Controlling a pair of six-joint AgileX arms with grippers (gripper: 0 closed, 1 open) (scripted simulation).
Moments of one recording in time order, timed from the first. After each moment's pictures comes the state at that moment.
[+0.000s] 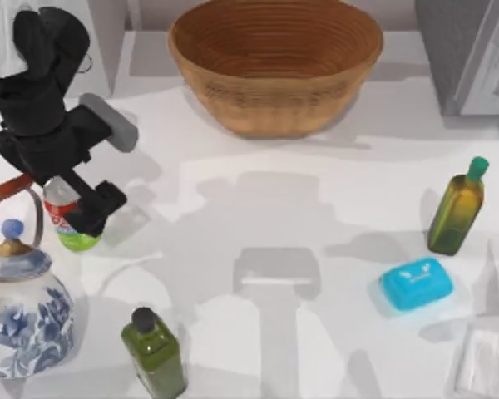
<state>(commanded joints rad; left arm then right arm) -0.20 2.01 1.45 -1.02 0.00 0.62 0.00 0.00 0.00 0.00 0.00 0.00</state>
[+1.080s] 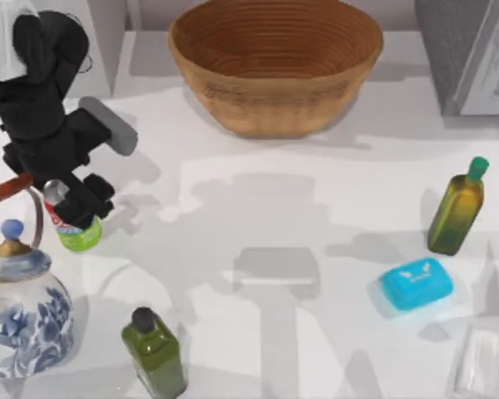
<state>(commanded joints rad) -0.19 2.00 1.44 -1.01 0.00 0.62 0.00 0.00 0.00 0.00 0.00 0.00</state>
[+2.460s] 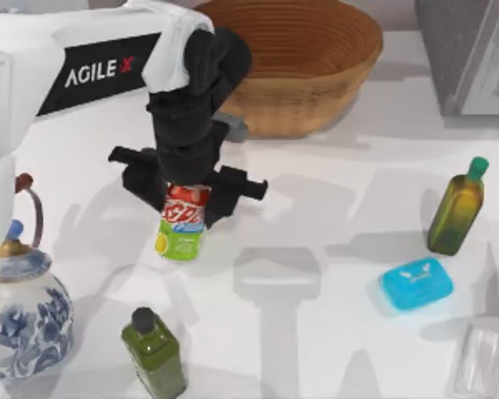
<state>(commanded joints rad) -0.53 2.22 1.72 -1.11 0.00 -0.18 0.00 0.00 0.00 0.00 0.00 0.00</state>
